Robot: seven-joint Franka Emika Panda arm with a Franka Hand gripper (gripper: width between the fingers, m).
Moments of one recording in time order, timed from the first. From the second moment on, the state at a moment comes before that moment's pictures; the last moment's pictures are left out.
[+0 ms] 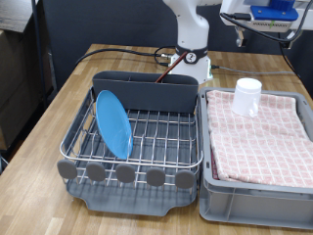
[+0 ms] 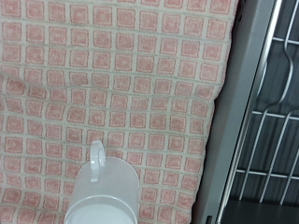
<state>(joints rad) 0.36 -0.08 -0.09 -2.08 -0.09 1.94 0.92</state>
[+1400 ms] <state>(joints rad) 0.37 -0.02 0.05 -2.27 -0.06 2.01 1.00</state>
